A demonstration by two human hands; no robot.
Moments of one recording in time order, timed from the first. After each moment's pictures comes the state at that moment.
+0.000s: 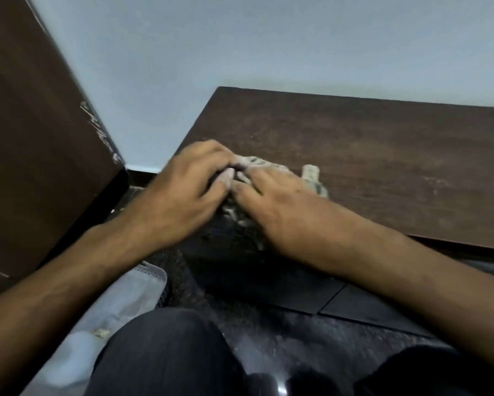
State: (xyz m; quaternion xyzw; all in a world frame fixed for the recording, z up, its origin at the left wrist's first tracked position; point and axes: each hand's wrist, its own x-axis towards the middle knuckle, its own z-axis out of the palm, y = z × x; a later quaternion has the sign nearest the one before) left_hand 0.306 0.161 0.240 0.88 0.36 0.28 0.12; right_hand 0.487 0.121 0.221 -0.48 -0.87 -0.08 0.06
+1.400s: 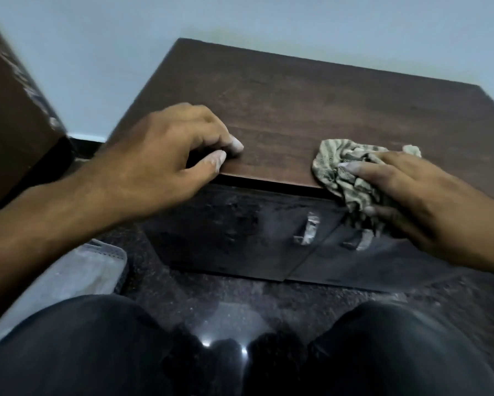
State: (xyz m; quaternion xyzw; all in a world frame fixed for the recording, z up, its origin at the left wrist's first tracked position) left_hand 0.312 0.163 0.230 0.91 0.29 0.25 0.13; right_hand 0.639 0.048 0.223 -0.51 -0.85 -0.06 0.05
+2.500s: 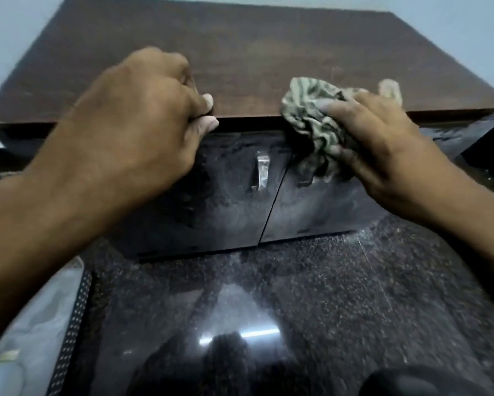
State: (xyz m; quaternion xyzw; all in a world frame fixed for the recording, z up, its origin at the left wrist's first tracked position) left_hand 0.358 0.147 0.203 0.93 0.20 0.31 -0.09; right_hand 0.614 -0.009 0.193 -0.63 -0.75 -0.12 0.18
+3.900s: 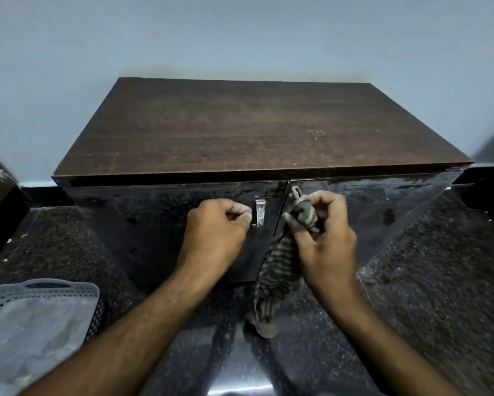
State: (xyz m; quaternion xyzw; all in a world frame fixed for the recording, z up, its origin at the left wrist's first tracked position) left_hand 0.406 0.078 0.144 0.70 0.51 0.31 0.39; right_hand 0.543 -0.016 0.121 -0.67 -0.47 0.01 0.58
